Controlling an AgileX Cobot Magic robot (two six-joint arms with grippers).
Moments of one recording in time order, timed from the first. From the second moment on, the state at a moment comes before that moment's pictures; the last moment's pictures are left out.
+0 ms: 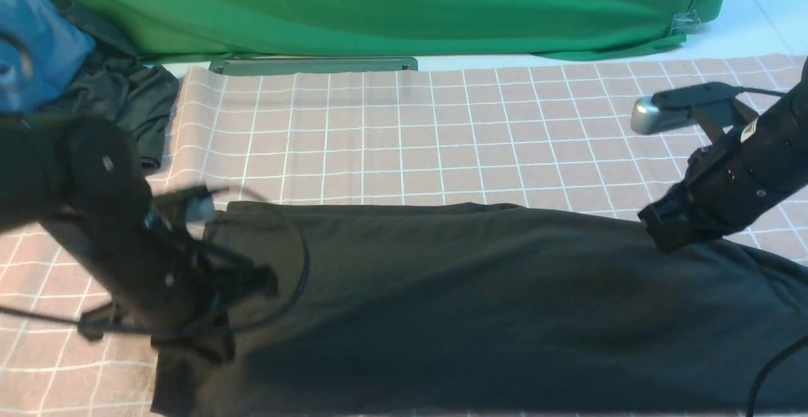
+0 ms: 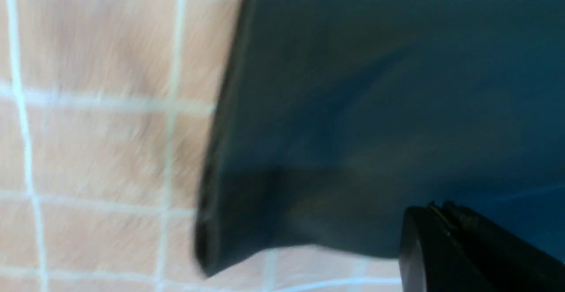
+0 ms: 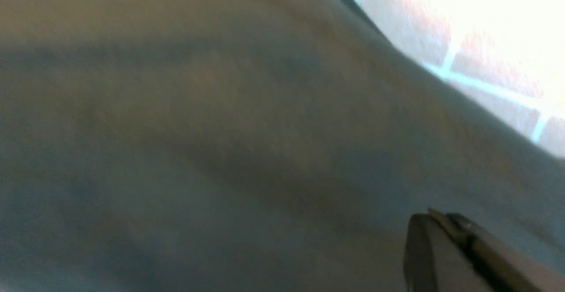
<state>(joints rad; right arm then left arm) 0.15 1.64 -1.09 0.26 0.81 -0.29 -0.22 1.48 -0.90 -0.17 0.96 -0.32</state>
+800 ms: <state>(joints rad) 0.00 1.80 -1.14 0.17 0.79 -0.22 -0.22 1.61 -0.89 0.05 0.84 -0.49</state>
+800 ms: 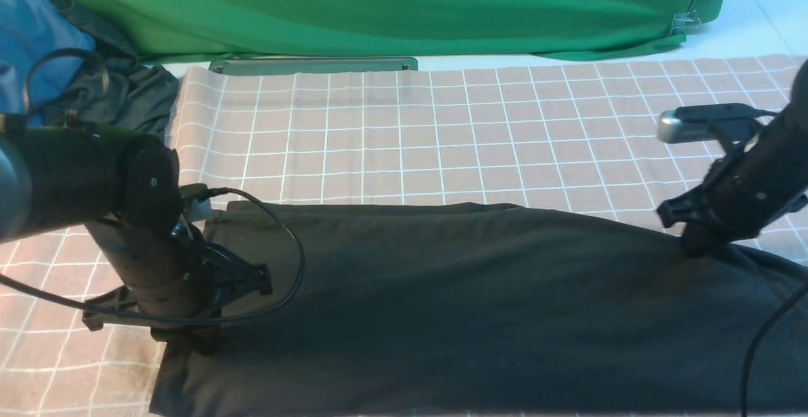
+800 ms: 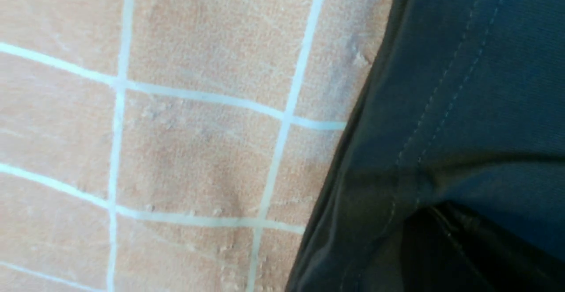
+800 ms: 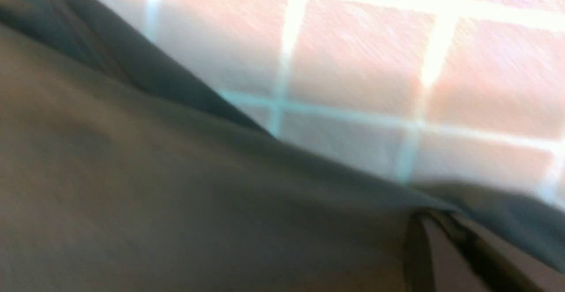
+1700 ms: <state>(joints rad) -0.41 1.67 -0.84 0.03 0.69 -0.16 -0.22 0.74 -0.69 -0.21 0.87 -0.30</state>
